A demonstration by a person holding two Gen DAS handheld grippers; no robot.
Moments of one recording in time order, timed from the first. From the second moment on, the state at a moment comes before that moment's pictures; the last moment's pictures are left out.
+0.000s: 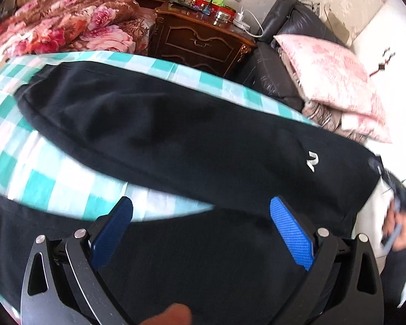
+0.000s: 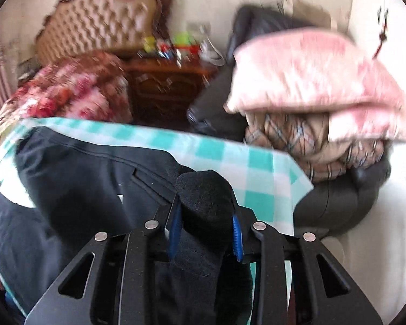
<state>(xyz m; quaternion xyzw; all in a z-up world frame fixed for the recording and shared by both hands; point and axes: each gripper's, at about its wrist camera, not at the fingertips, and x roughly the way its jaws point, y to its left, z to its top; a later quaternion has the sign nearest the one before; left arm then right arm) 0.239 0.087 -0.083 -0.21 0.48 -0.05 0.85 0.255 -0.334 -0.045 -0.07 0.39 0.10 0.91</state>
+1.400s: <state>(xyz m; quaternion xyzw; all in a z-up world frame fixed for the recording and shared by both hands) 0.075 0.141 -0.144 -0.48 0.48 -0.12 0.73 0.039 -0.413 -0.126 0.16 0.52 0.03 0.84</state>
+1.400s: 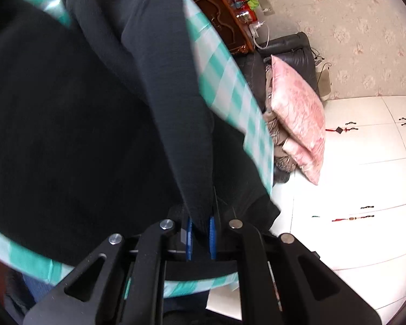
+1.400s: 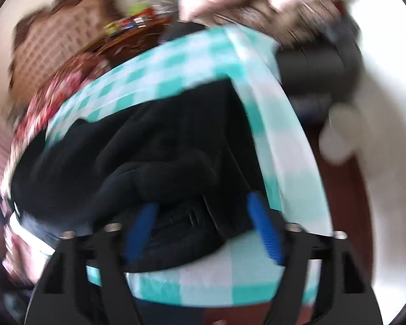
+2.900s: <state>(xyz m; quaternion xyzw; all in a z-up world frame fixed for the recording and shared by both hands) 0.003 0.134 -0.162 -0.40 0.54 -0.04 0.74 0.027 -0.426 -0.133 0.27 0.50 -0.08 0.82</state>
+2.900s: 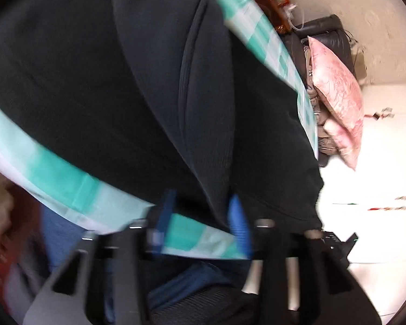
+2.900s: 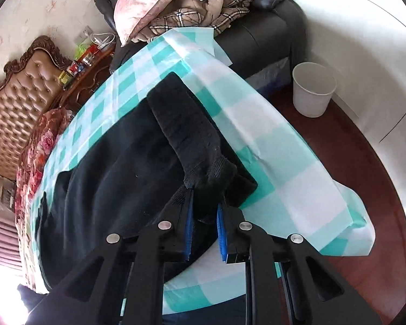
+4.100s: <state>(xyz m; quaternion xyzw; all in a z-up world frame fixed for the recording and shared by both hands) -0.036 0.383 -0.130 -0.40 0.41 0.20 0.79 0.045 -0.401 -0.138 0.18 0.52 -0.10 0.83</state>
